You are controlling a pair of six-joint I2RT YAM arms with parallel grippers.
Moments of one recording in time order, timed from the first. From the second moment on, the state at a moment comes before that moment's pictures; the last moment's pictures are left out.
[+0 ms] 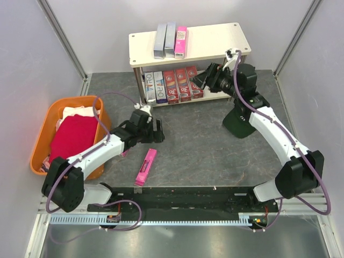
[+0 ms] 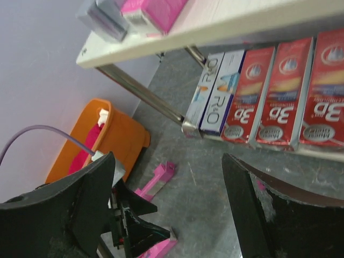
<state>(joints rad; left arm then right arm) -0.50 1.30 0.82 -0.31 0.00 -0.48 0.32 1.46 1.35 0.00 -0.38 0.62</state>
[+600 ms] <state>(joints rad) -0.69 1.44 0.74 -0.38 -0.18 -0.51 0.38 1.42 1.09 -0.05 -0.37 0.60</state>
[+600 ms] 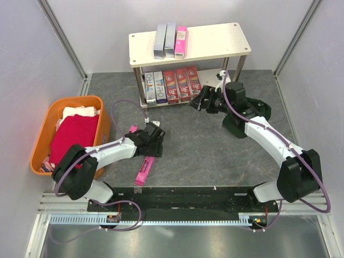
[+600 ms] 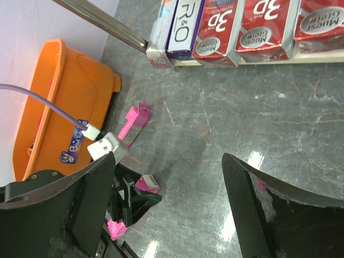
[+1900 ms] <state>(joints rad) -0.57 1.59 1.18 -0.28 0.01 -0.49 0.55 1.42 0.96 0.02 -0.38 0.60</state>
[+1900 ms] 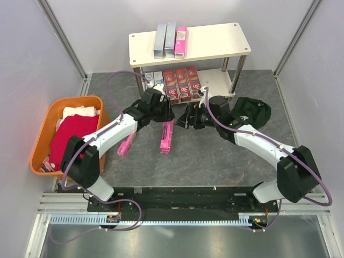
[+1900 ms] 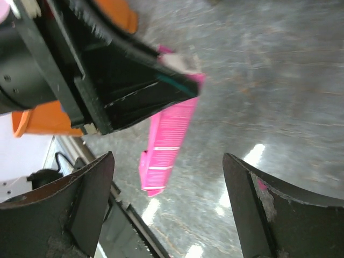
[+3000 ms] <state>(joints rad) -0.51 1.42 1.13 -0.12 0.22 -0.57 0.65 1.51 0.93 0.18 -0.40 0.68</state>
